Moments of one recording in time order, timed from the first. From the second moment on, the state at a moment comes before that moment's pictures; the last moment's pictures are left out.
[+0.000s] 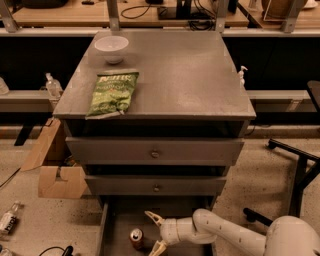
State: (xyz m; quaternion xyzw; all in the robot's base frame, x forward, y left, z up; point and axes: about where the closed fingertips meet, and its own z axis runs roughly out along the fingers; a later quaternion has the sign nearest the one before) arm 0.457 0.054 0.273 -0.59 0.54 0.41 0.43
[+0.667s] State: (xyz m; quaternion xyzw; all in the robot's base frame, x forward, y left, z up) arm 0.476 0.074 0.227 -0.61 0.53 0.41 0.43
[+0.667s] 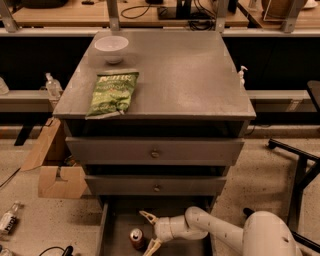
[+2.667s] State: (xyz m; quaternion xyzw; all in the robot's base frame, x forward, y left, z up) arm 0.477 0.108 0.346 -0.60 0.54 0.46 0.37
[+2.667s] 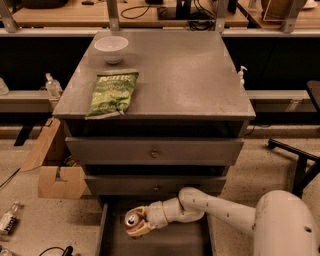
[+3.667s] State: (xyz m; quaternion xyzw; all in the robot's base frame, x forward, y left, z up) arm 0.474 -0.033 0.630 -0.47 0.67 0.43 0.39
